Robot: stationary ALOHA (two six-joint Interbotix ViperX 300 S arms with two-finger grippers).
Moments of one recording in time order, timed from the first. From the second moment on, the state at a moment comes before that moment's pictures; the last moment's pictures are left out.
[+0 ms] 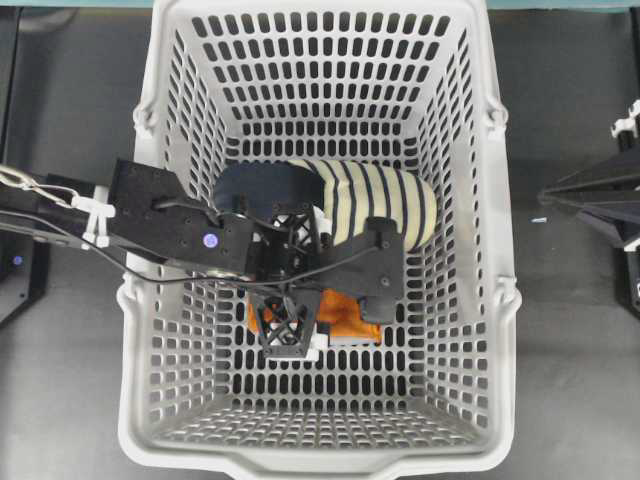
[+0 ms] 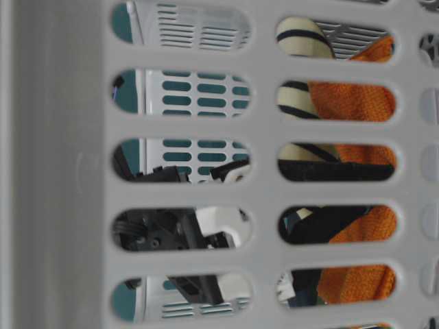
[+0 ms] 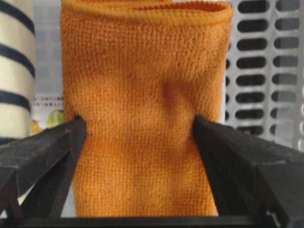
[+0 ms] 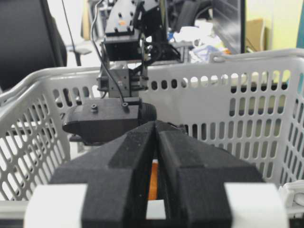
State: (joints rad) left arm -0.12 0.17 0.21 0.04 0.70 -0.09; right arm 0.01 -0.97 1.18 0.02 -0.26 0.06
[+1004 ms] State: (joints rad) left arm -0.10 -0.04 -0.30 0.04 1.17 -0.04; right arm 0.01 -0.97 1.20 0.02 -0.25 0.06
